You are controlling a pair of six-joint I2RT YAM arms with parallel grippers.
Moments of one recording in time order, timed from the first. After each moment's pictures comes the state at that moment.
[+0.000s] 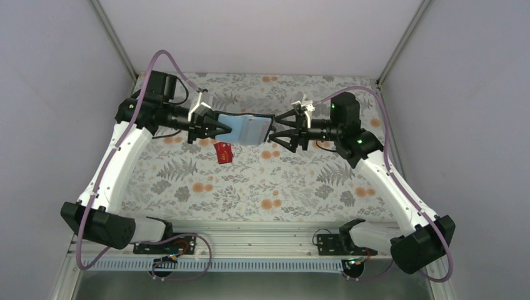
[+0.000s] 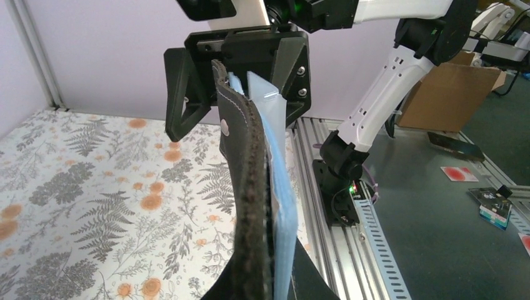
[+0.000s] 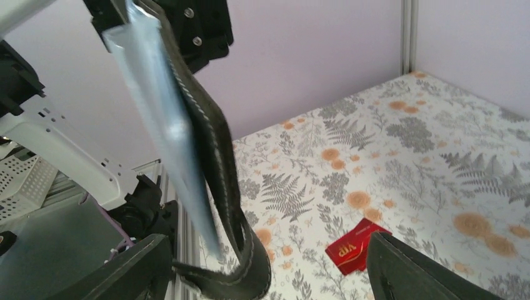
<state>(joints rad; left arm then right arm) -0.25 1.33 1.51 -1.07 1.29 0.74 0.43 1.16 1.12 -0.34 -0.92 -0.03</state>
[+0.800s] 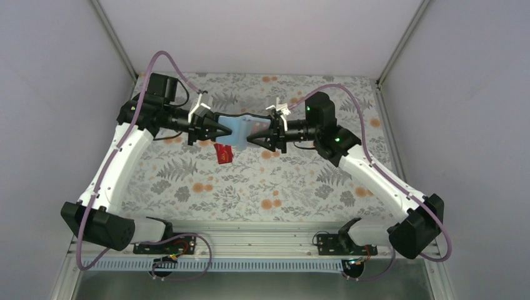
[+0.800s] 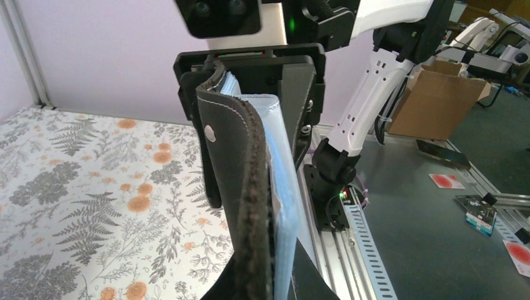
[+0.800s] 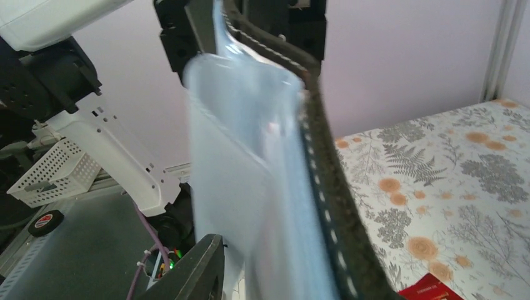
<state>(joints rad) -0.25 1.32 1.47 -1.04 1.32 0.70 0.62 1.28 1.16 -0.16 -0.92 0.02</state>
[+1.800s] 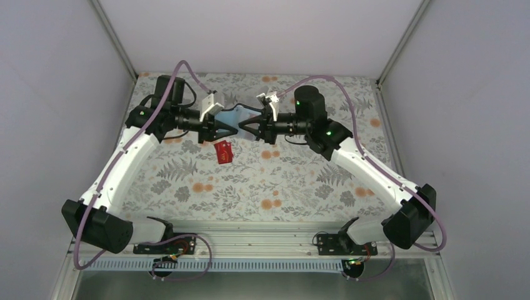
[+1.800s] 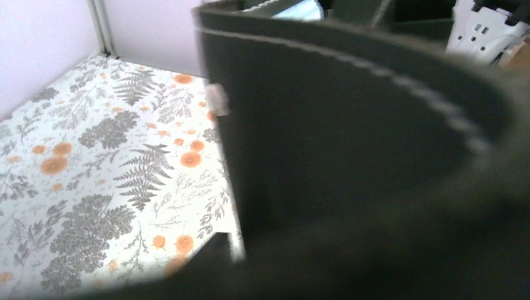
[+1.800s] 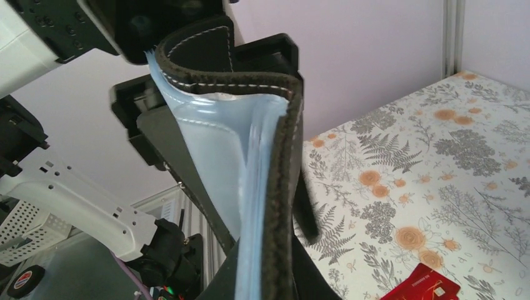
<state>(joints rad) -0.30 1.31 1.38 -0.82 1.06 0.50 0.69 1.37 1.28 -0.17 -0.75 0.18</state>
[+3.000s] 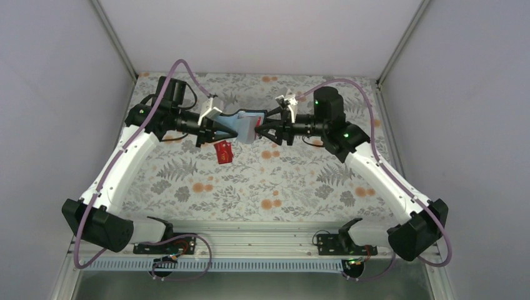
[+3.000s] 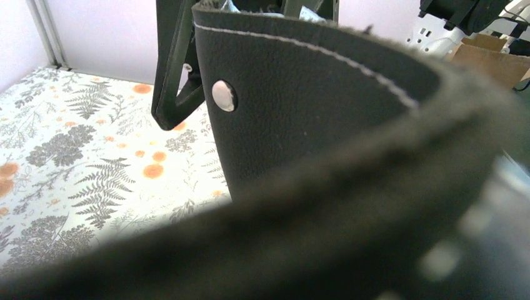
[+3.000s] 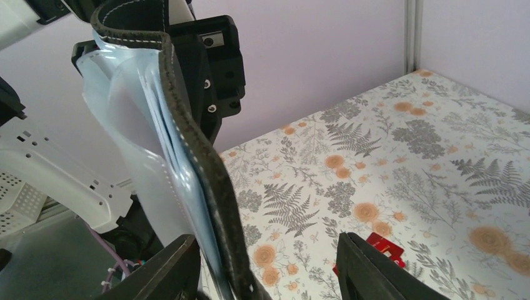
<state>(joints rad) -0.31 1.32 1.41 -0.94 1.17 0.61 0.56 1.26 1.21 -0.29 -0.80 0.04</state>
